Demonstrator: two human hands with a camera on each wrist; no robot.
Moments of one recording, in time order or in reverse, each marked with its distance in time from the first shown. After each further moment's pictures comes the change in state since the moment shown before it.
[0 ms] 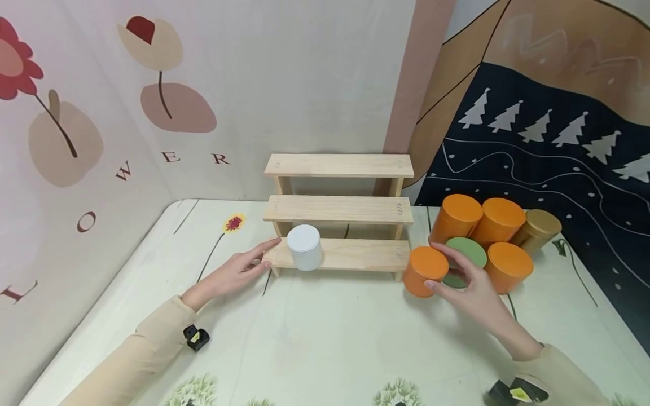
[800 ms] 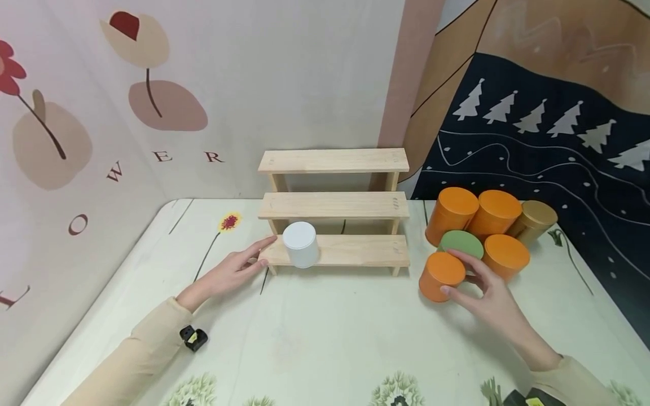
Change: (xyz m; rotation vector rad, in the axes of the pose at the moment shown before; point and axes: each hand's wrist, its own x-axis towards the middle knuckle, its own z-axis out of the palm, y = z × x) left_hand 0.001 -0.002 -0.001 -0.023 -0.009 -0.032; right_hand -0.024 0.014 -0.014 -0.015 0.025 0.052
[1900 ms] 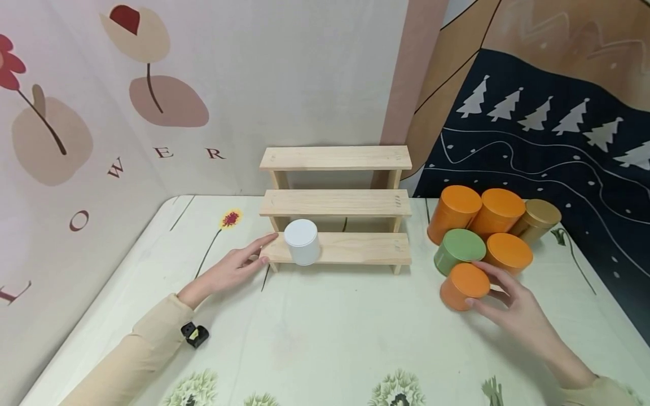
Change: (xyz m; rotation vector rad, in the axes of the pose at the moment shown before) left_hand 0.002 -0.001 0.001 -0.009 0.004 0.027; right_hand -0.022 0.025 -0.027 -0.093 -0.032 0.145
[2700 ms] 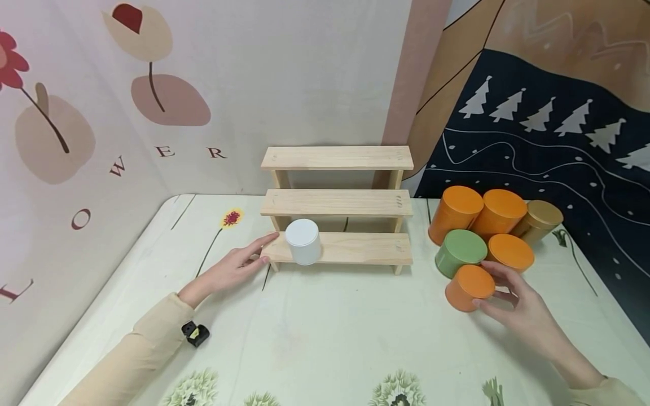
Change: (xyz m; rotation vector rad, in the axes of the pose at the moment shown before) left_hand -0.001 0.001 -0.001 0.011 -0.004 -0.014; right_hand 0.003 0.011 -0.004 -0.032 0.026 -0.017
